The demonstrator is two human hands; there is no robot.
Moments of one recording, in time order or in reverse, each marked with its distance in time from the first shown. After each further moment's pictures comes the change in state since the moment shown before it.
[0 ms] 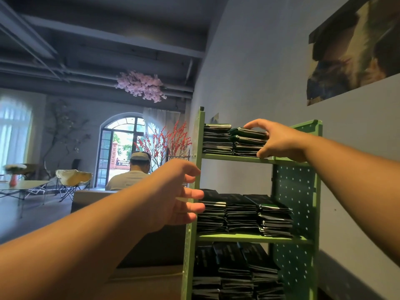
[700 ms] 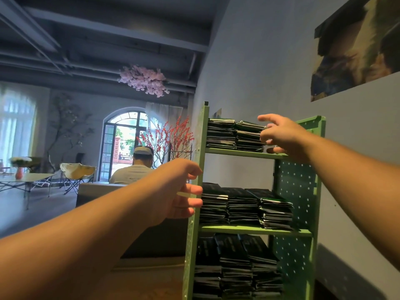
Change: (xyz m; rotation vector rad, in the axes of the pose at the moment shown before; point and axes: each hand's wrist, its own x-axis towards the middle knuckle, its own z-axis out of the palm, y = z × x) left_hand -0.004 -0.009 -0.004 0.060 0.019 0.027; right_hand -0.017 -0.006 0.010 0.288 0.200 0.104
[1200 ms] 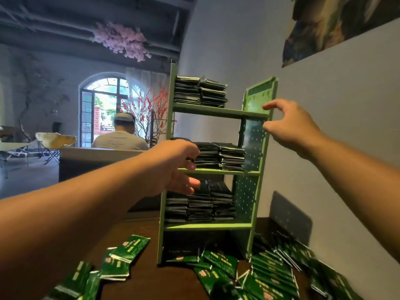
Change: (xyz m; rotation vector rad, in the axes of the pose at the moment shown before) left_hand -0.068 -0.038 0.071 0.044 -0.078 -0.013; right_hand -0.144 0.042 -0.051 -0.380 0.251 -0.110
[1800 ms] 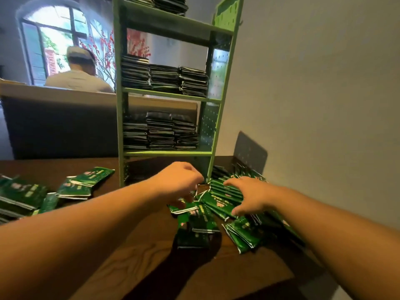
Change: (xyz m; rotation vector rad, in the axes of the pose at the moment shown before) left_hand -0.037 -0.169 0.125 0.366 -0.275 -0.057; right_hand -0.223 0.181 0.059 -0.587 -1.032 0.163
